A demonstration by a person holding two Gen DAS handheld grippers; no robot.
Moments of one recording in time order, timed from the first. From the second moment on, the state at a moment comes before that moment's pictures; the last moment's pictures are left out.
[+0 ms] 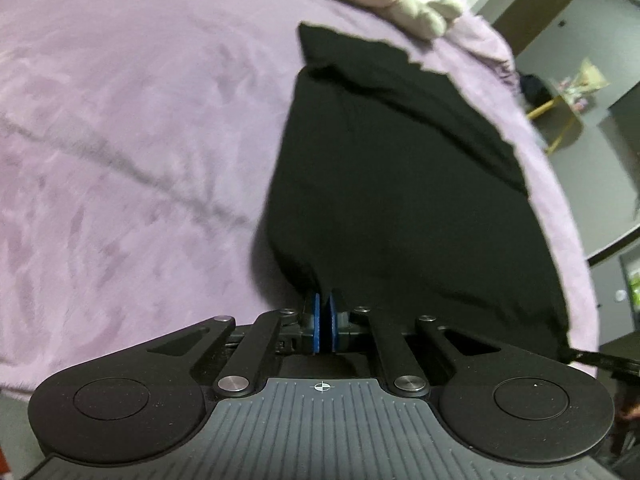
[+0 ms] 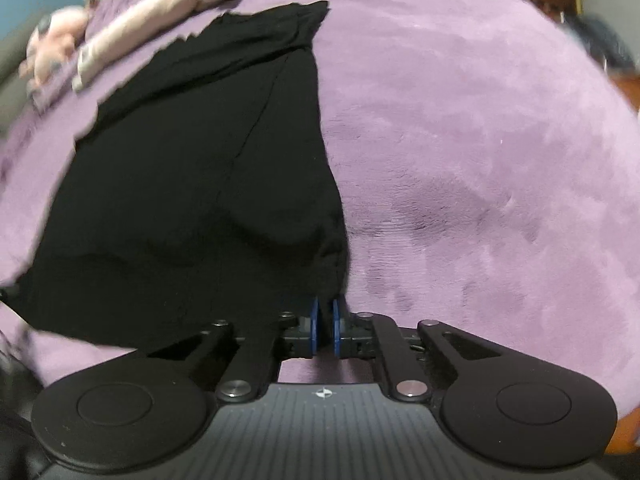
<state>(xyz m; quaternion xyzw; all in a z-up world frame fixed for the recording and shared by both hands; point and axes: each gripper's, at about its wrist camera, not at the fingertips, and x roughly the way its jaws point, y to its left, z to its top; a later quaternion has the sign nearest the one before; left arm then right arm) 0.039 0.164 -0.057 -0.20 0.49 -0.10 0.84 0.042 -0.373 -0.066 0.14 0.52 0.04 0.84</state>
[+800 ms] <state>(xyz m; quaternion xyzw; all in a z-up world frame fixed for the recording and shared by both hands) 0.197 0.177 -0.017 -0.31 0.38 -0.08 0.87 0.201 -0.397 -0.033 0.35 0.34 0.04 0.87</state>
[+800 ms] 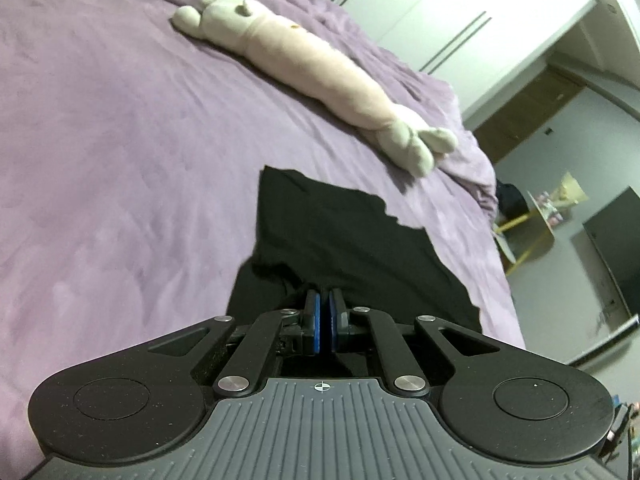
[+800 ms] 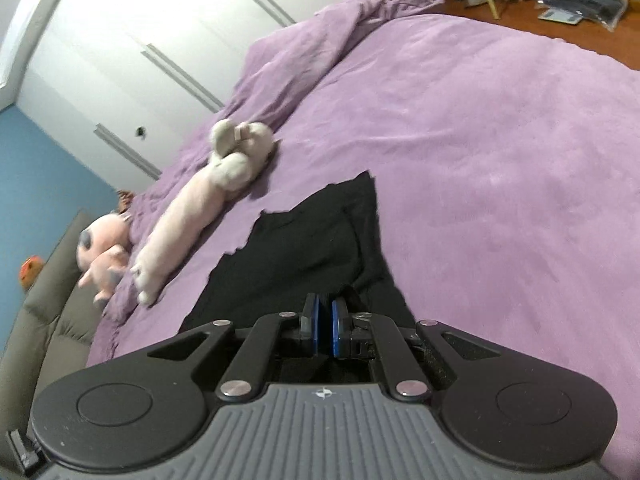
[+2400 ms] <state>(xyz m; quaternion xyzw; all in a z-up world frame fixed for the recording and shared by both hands) 0.268 0.133 -0.088 -0.05 0.39 -0.10 0.91 0.279 -0.359 -0.083 0.09 0.36 0.04 0.93</state>
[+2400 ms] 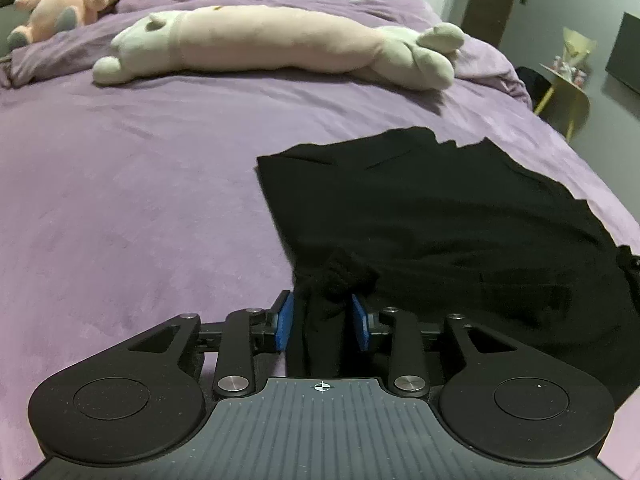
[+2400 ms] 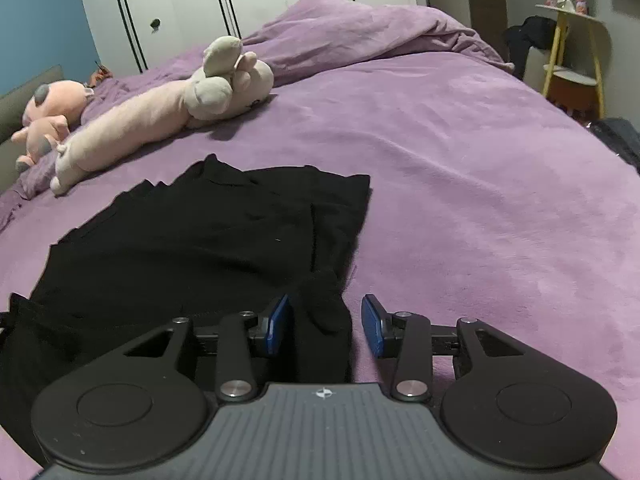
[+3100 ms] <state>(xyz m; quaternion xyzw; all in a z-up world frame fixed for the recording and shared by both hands) 0.222 0.102 -0.052 0.00 0.28 -0.11 0.95 0.241 -0.359 -0.061 0.14 0.29 0.04 0.94</state>
